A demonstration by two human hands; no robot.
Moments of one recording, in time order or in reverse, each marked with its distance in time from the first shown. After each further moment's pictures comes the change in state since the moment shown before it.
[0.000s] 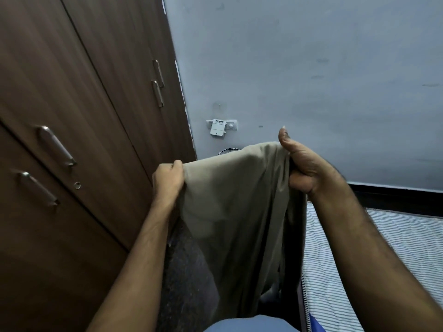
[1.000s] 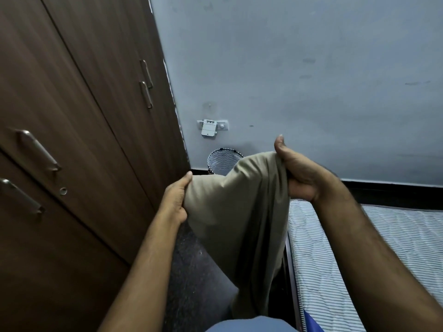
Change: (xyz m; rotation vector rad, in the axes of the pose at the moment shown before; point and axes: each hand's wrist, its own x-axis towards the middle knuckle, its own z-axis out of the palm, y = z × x) left_hand -0.013 -0.029 0.047 -0.842 -0.447 -0.472; right_hand -0.017 0.006 -0.006 -0.067 0.000 0.083
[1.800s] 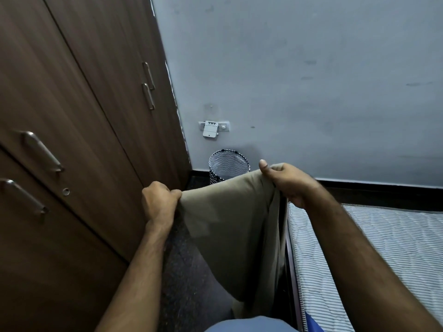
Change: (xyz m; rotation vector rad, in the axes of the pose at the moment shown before) left_hand 0.002 0.009 -0.039 1.158 0.575 0.487; right_hand 0.030 0.029 -0.016 -0.678 0.300 -0.183
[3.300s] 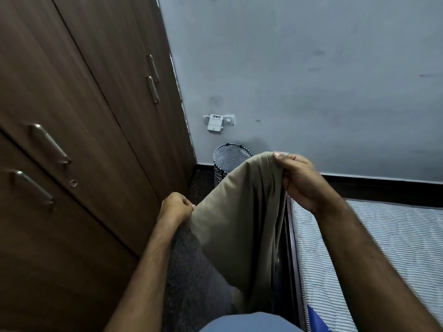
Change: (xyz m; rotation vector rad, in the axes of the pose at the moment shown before) left_hand -0.028 -0.009 0.014 0.010 -0.426 -0.075; right_hand -0.022 0.005 -0.002 0.744 -0.188 -0.227
